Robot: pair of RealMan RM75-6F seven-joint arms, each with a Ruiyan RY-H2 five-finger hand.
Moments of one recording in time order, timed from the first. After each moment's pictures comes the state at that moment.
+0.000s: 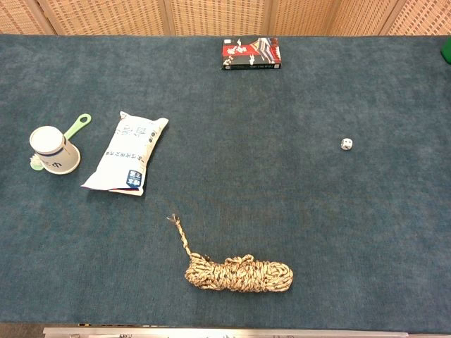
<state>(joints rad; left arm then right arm) -0.09 -1.06 -0.06 -1.69 1.39 1.43 0.19 0.10 -1.15 -0.05 -1.52 -1.59 1.68 -0.05</state>
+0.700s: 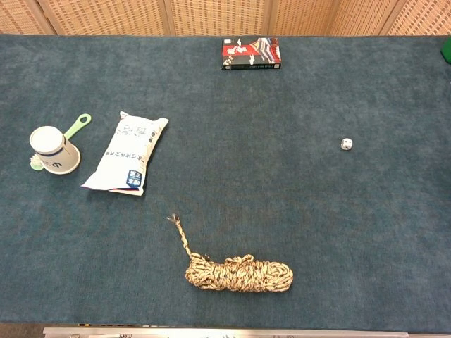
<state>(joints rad) -0.08 -1.06 -0.04 -1.59 1.45 1.46 0.14 0.20 -1.12 -0.01 -1.61 -1.60 1.43 -0.25</state>
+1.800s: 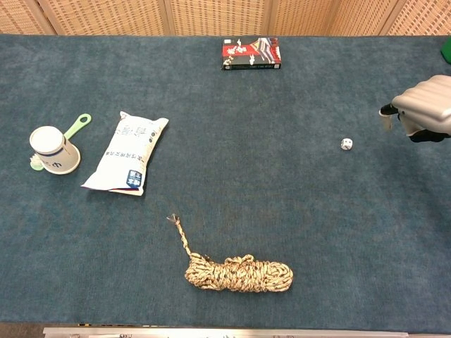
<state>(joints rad) -0.04 -1.06 -0.01 -1.48 1.47 1.49 0.07 0.58 -1.14 0.03 -1.78 -0.95 0.89 -0.86</state>
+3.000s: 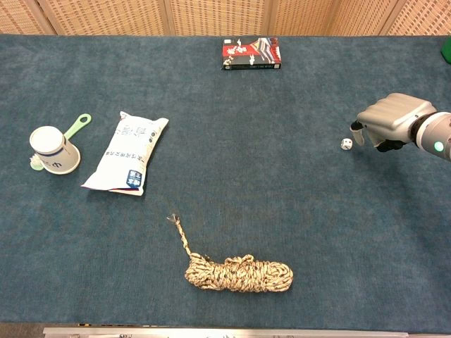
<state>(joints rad) 0.00 -1.06 -0.01 -1.44 1.45 1.50 0.02 0.81 -1.29 -0.08 -1.66 -0.69 0.84 -0.91</state>
